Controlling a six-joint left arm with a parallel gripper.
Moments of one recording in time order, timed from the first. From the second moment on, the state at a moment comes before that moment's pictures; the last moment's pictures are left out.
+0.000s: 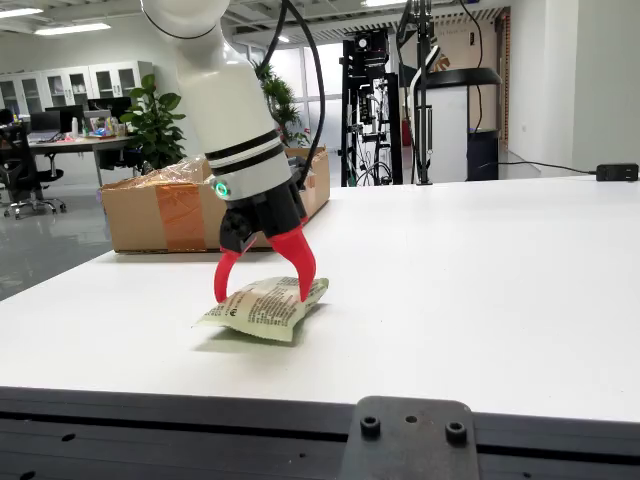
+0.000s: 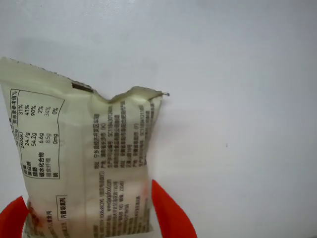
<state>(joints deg) -59.7 50.7 87.5 -1.1 26.5 32.8</state>
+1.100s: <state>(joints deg) -57.9 54.0 87.5 -1.7 22.8 32.4</state>
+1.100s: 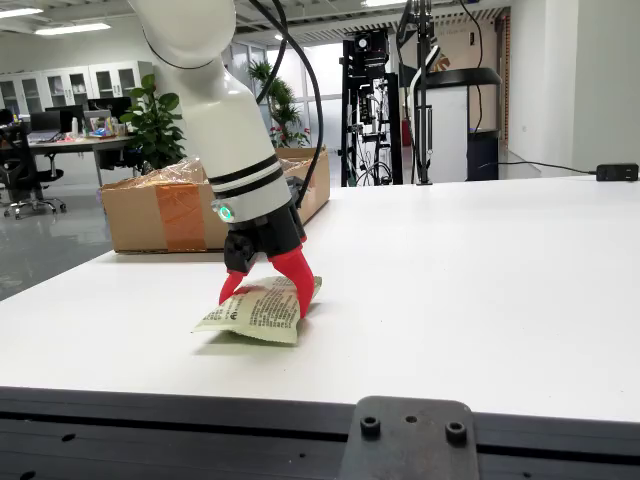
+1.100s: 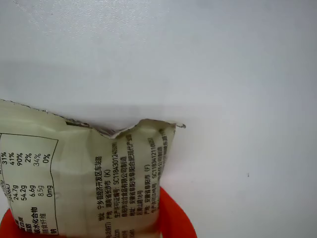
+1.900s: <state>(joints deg) -58.4 49.7 87.4 -1.4 27.3 27.2</state>
